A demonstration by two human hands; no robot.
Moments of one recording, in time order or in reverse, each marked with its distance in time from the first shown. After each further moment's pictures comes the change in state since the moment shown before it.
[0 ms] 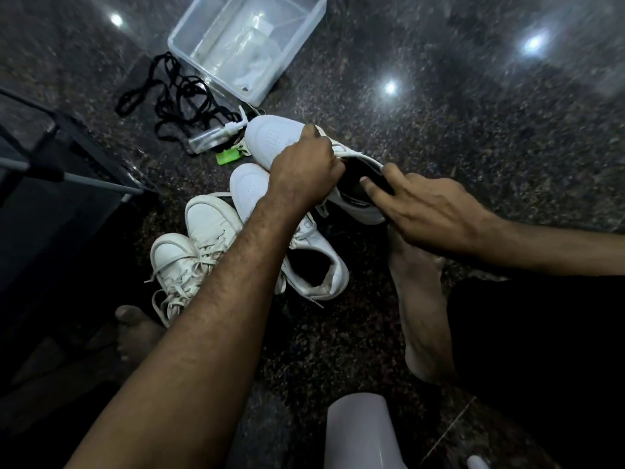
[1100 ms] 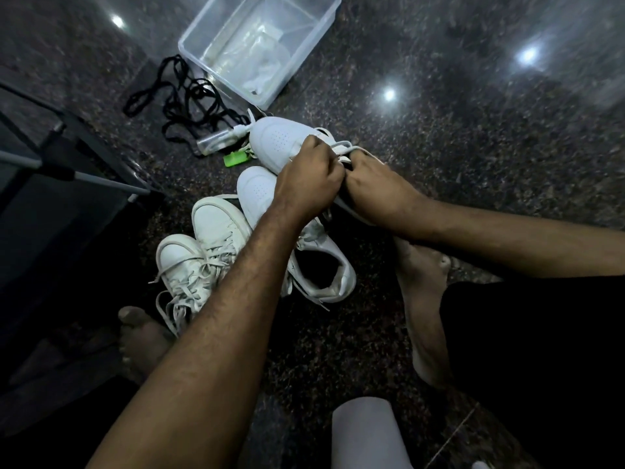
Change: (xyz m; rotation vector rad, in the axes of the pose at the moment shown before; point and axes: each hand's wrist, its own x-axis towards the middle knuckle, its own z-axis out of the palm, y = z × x) left_hand -0.014 -0.012 0.003 -0.352 0.063 -0.055; right_hand 0.096 -0.024 0.021 0.295 0.022 0.041
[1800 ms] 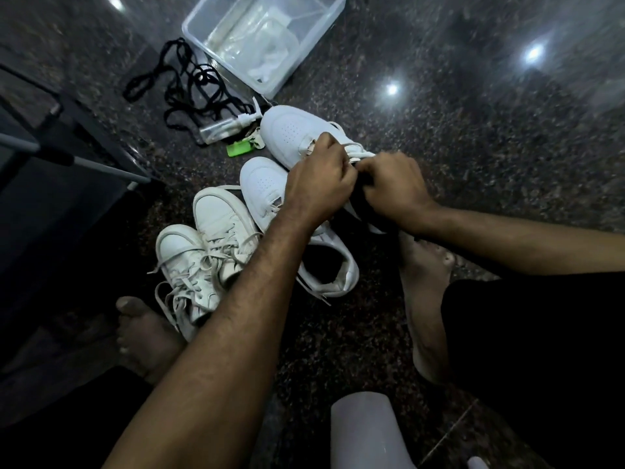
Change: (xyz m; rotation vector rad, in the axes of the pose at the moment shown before) left_hand -0.009 -0.002 0.011 0.042 0.033 0.055; right_hand -0.018 -0.010 -0.019 0.279 0.118 0.322
